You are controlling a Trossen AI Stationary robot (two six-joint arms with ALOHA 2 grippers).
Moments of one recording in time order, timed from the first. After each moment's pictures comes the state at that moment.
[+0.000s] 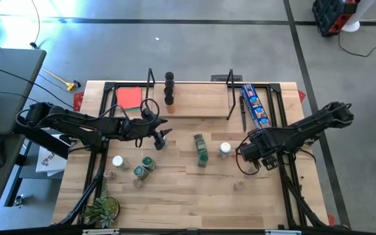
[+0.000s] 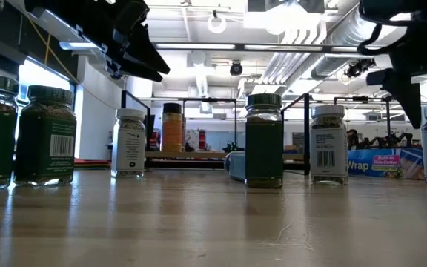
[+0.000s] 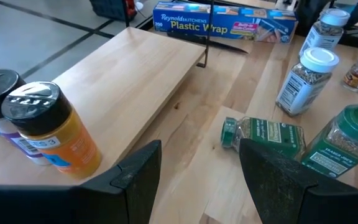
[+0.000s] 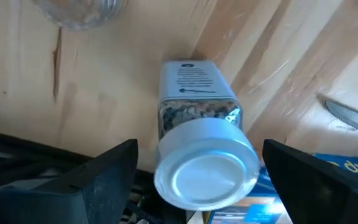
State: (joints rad) left arm -0.08 1.15 0.68 -0.08 -0.50 -0.29; right arm 0.32 1.30 0.86 -1.30 0.07 -0.11
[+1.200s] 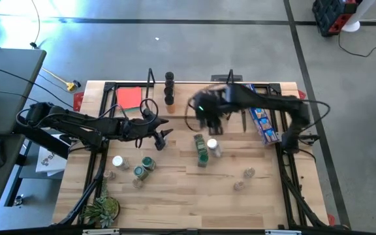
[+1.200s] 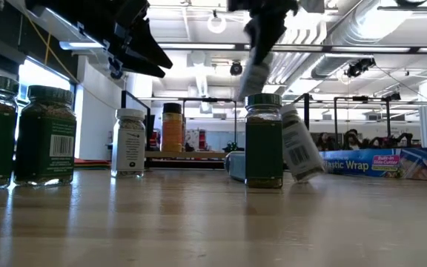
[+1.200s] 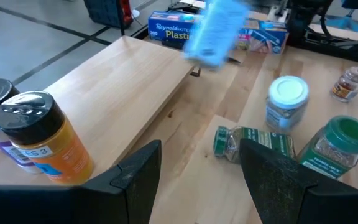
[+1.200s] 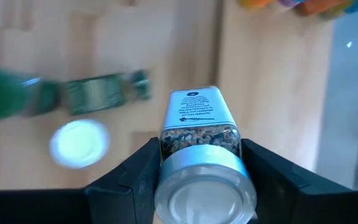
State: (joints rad) left arm -0.10 1.15 0.68 -0.04 -0.50 -0.29; right arm -0.11 1.85 1.91 -1.31 0.21 -0.27
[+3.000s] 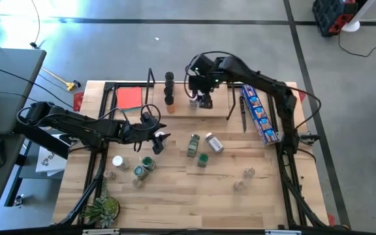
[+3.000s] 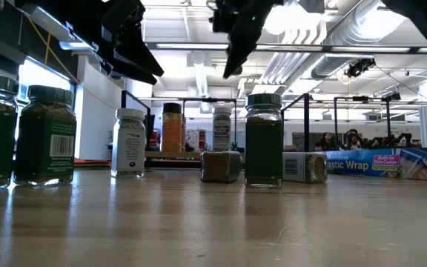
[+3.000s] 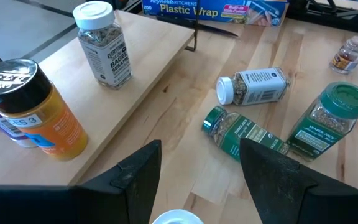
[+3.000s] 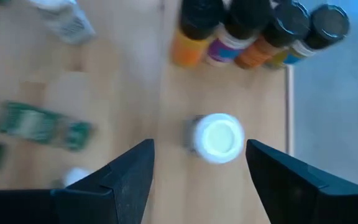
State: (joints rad) left arm -0.14 1.15 0.68 -0.14 -0.51 -0.34; right arm -0.40 2.01 2.15 -1.23 -0.09 -0.48
